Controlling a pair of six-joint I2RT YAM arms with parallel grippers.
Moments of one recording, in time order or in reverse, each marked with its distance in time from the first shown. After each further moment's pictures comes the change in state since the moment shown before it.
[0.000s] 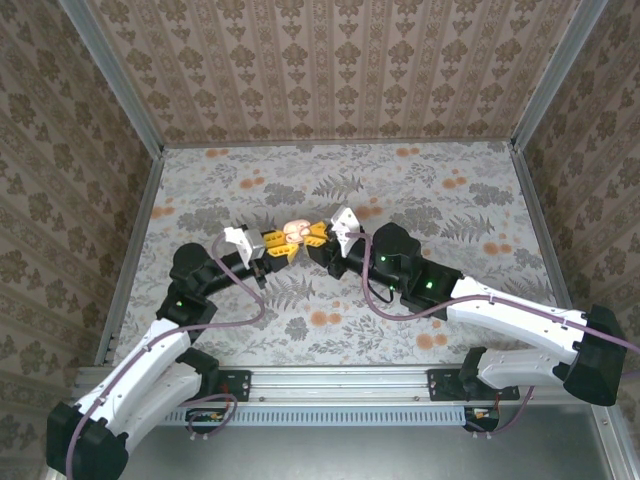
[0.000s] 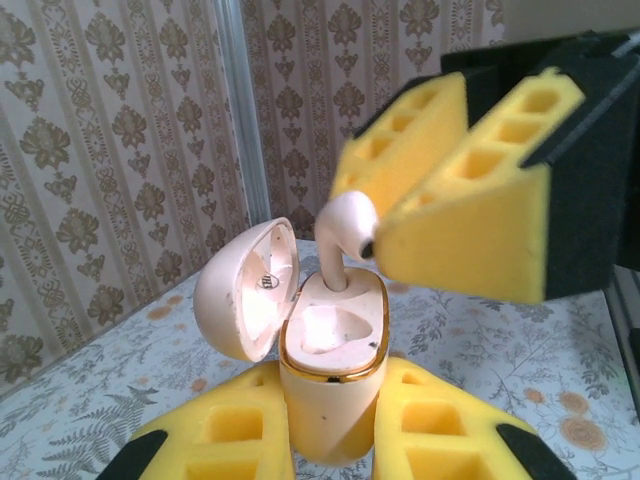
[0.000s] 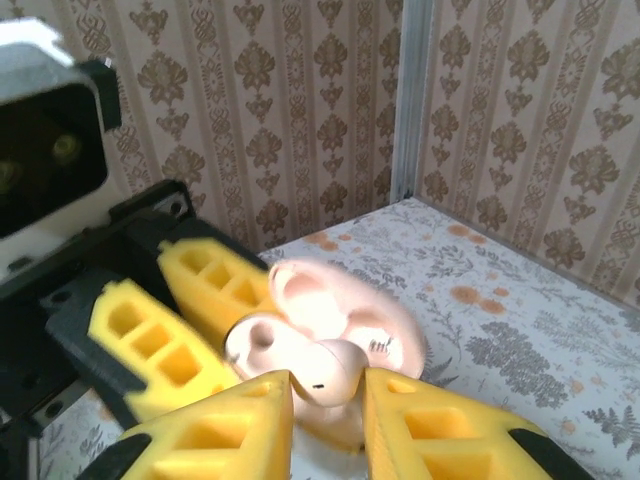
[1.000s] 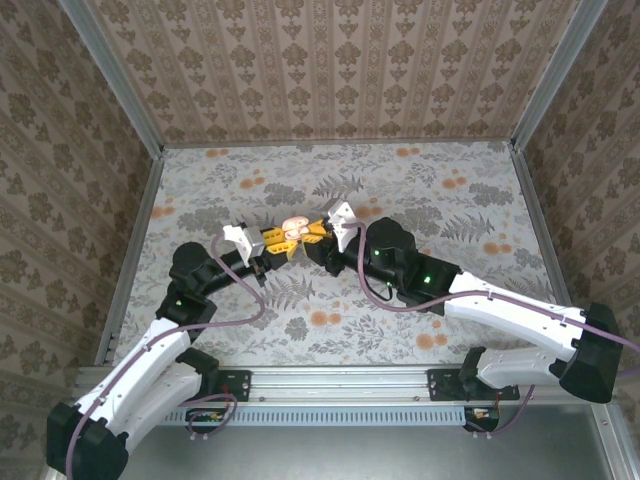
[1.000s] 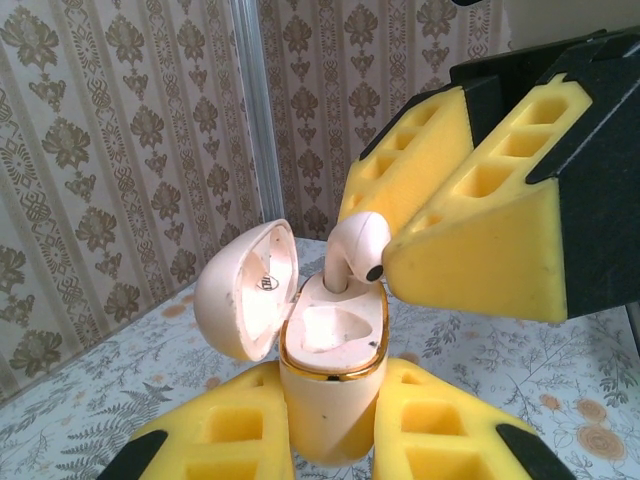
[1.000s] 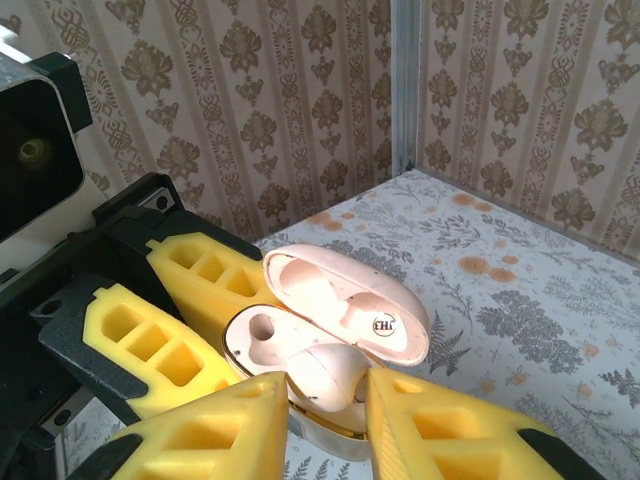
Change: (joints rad) left arm -0.001 0.002 0.005 -0.008 -0.021 0.000; right arm -0.006 0.030 0.076 -0.103 0.009 0.087
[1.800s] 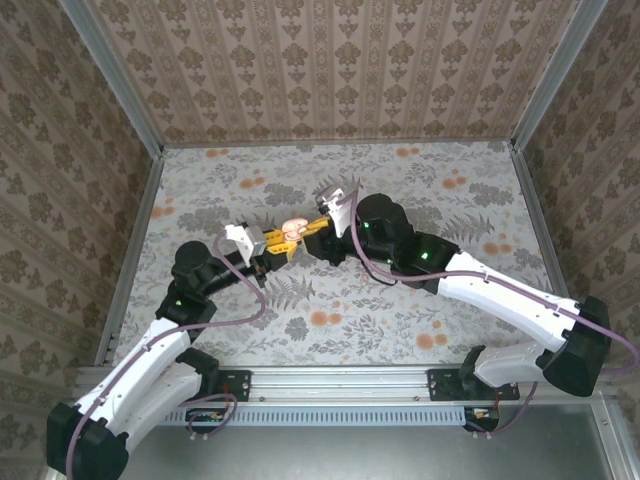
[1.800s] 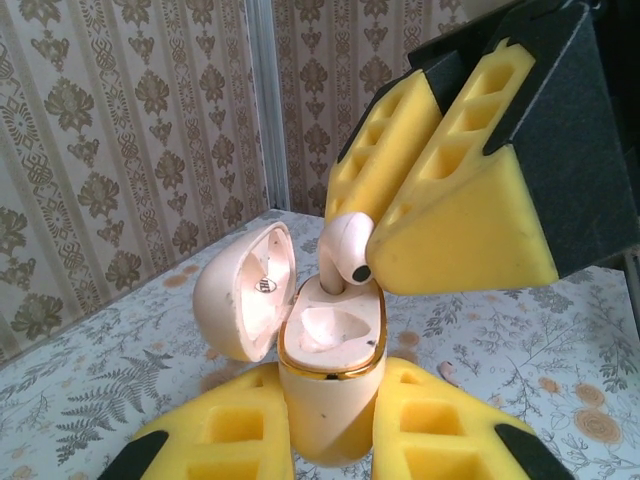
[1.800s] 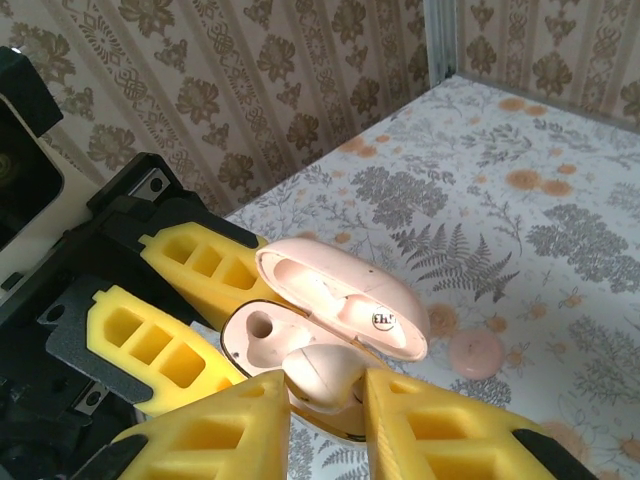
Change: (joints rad) left arm 0.001 -0.001 0.000 -0.060 -0.021 0.000; right arm -0.096 0.092 0.178 -0.272 -0.204 0.112
